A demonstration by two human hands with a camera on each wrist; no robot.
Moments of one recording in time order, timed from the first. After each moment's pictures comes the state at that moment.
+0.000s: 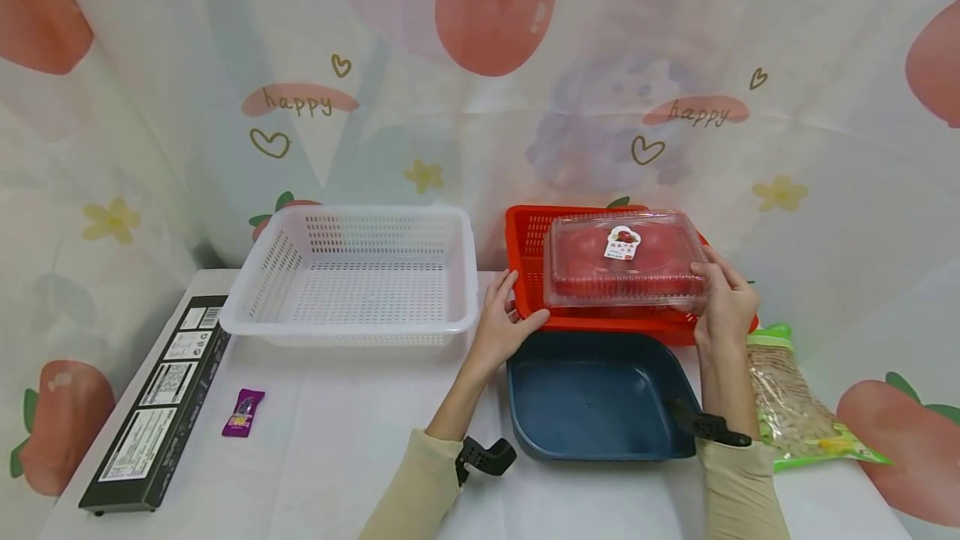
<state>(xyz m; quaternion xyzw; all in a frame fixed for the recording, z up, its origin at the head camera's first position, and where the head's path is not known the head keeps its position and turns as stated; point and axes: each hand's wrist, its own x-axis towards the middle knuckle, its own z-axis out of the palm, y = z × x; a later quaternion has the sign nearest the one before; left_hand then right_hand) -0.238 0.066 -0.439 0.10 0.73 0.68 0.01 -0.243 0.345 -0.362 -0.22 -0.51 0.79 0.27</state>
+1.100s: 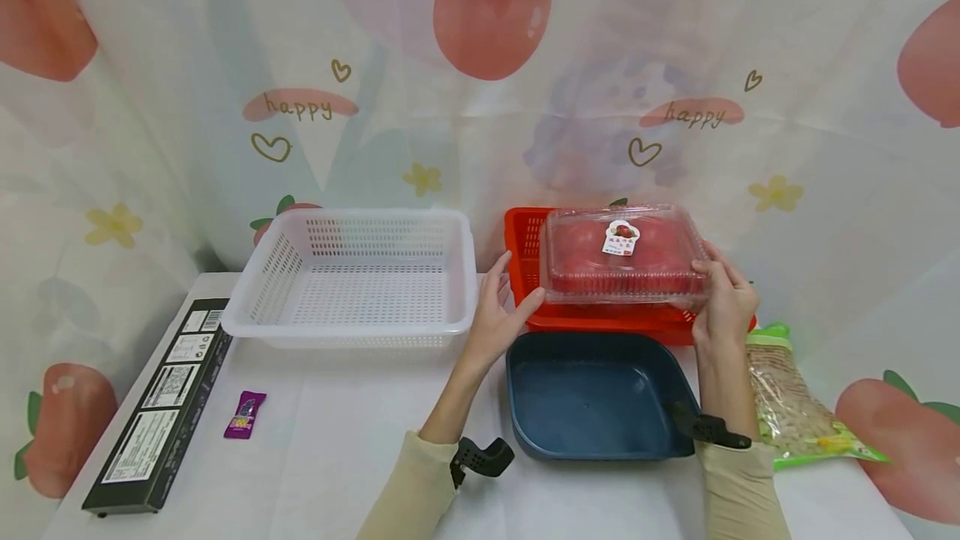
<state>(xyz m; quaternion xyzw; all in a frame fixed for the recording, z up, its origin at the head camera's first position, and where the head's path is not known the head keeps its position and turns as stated) -0.227 0.059 -0.409 0.12 0.70 0.70 -0.04 -0.236 0.338 -0.353 -0.19 -0.48 0.81 0.27</state>
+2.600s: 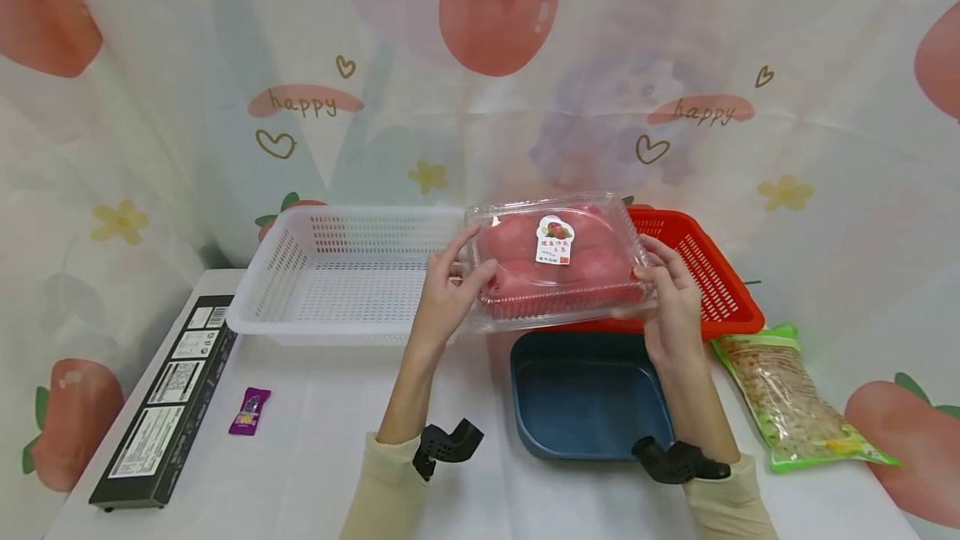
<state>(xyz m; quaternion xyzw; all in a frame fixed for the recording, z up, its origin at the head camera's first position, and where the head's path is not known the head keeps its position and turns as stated) -0.219 -0.008 -0.356 0.11 0.73 0.67 -0.10 -0.197 0.254 -0.334 -0.02 -0.58 0.80 0.15</state>
